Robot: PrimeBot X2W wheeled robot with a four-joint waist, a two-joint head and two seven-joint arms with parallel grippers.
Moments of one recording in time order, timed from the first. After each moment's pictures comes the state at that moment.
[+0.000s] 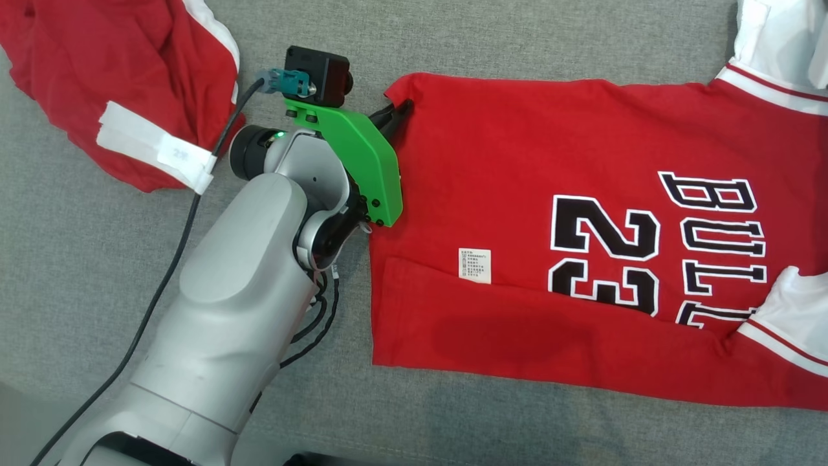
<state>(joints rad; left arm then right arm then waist) -0.90 0.06 -0.61 0.59 -0.75 -0.09 0.28 -1.16 -0.55 0.37 0.91 0.48 0.13 0.30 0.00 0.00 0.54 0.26</state>
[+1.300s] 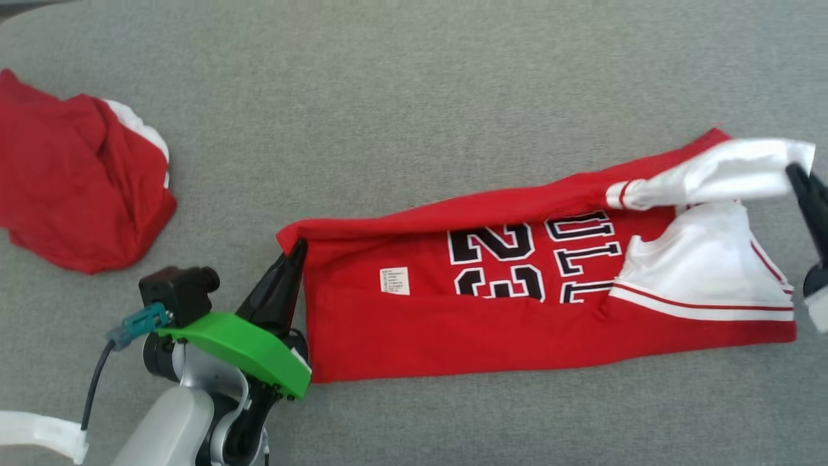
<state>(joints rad) -0.28 0.32 -0.49 0.05 -0.84 0.04 0.01 -0.27 -0.79 0.26 0.10 0.98 0.13 -0.14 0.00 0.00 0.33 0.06</state>
